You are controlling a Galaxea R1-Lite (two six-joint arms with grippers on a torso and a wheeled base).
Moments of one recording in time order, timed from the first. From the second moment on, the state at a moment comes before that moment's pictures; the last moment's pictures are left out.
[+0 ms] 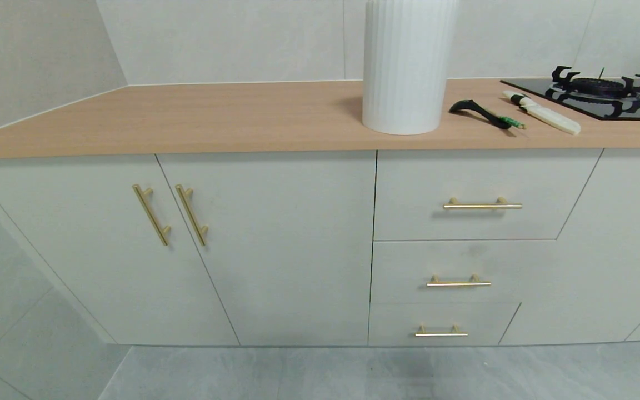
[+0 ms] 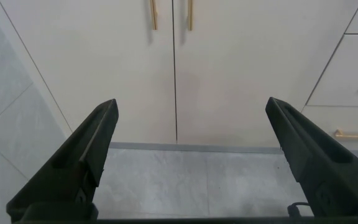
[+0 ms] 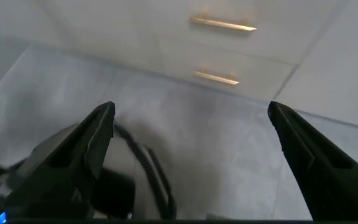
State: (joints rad) left arm 0.00 0.00 0.00 -0.01 0.03 -0.01; right arm 0.12 0.69 -0.29 0.03 0.23 -0.04
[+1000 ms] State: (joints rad) left arm 0.00 0.00 0.00 -0.01 0.03 -0.01; right arm 0.27 1.59 -0.70 -0.28 0.16 0.05
